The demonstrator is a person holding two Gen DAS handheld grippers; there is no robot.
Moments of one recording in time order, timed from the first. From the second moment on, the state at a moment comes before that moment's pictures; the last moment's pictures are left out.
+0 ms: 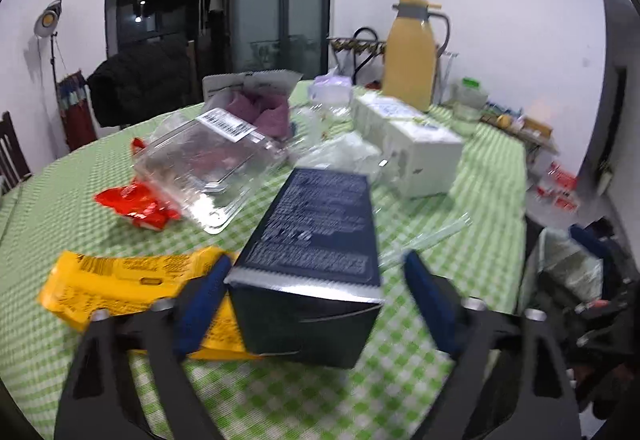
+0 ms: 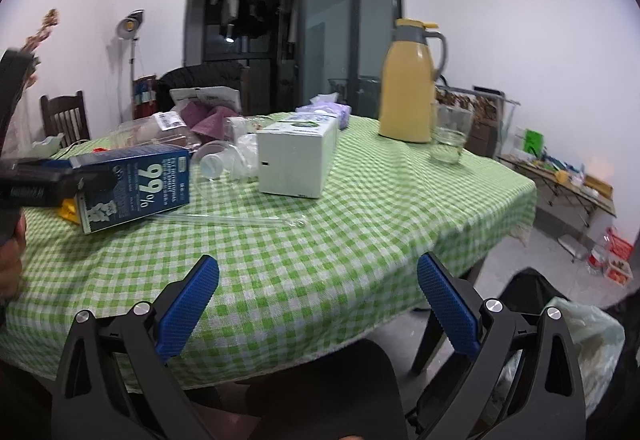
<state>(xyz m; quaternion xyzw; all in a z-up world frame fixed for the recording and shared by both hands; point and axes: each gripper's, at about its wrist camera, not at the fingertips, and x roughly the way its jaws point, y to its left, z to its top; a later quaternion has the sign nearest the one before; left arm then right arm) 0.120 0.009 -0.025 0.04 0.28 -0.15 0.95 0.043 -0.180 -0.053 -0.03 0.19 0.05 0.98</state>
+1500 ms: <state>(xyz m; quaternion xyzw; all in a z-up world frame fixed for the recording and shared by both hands) 0.128 0.041 0.082 -0.07 0.15 -0.08 0.98 0.199 -0.223 0.021 0.09 0.26 0.06 0.96</state>
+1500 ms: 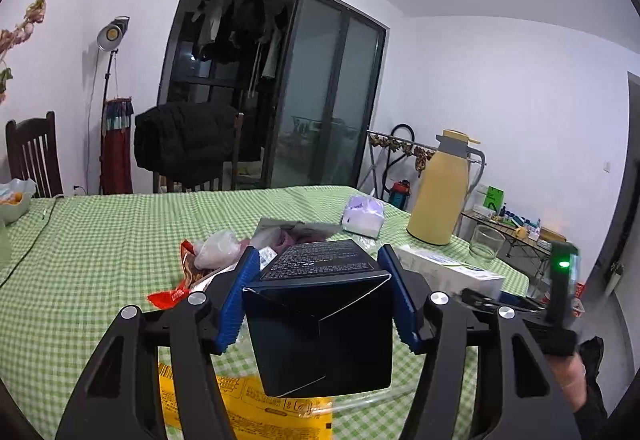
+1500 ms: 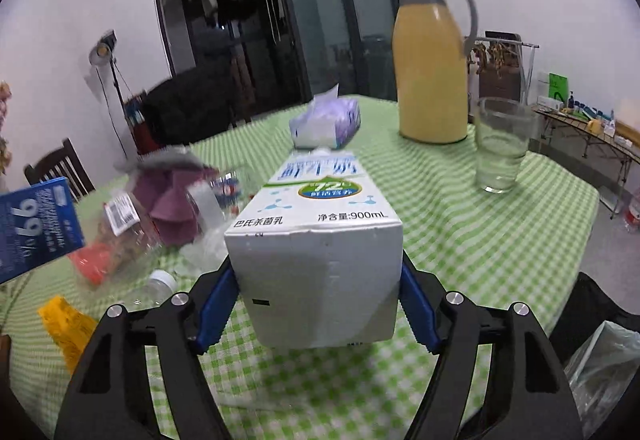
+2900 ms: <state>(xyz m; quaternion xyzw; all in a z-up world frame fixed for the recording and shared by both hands) 0.093 -0.389 0.010 0.15 0.24 -0.42 0.86 -0.012 -0.550 -0.112 0.05 0.46 -0.19 0.86</state>
